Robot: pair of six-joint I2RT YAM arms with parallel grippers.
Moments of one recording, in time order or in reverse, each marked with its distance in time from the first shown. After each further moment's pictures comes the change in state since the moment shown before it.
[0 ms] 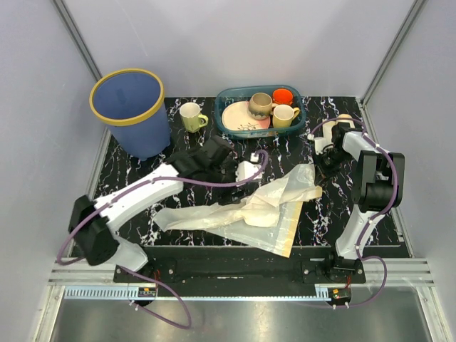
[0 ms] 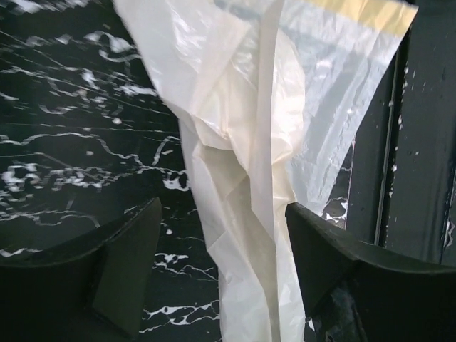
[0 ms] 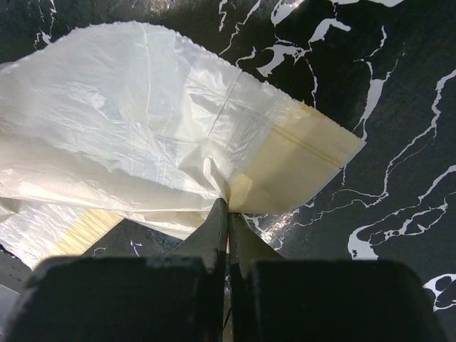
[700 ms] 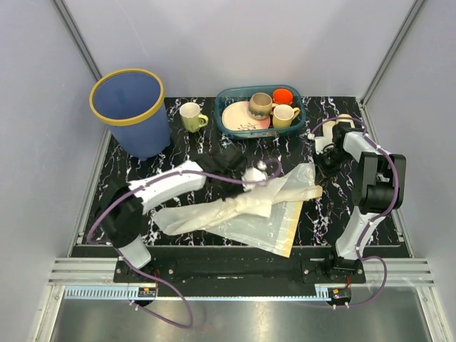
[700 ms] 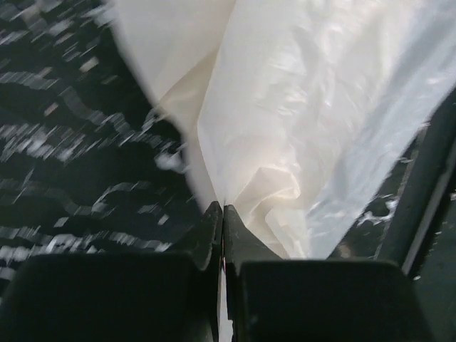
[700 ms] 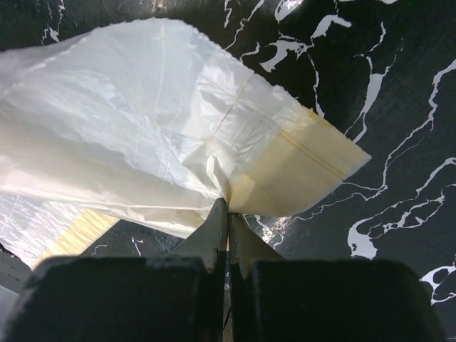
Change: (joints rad) left arm -0.068 0.279 0.001 0.000 -0.155 -0.001; right arm 0.000 -0.018 -0.005 0.000 -0.002 -0.003
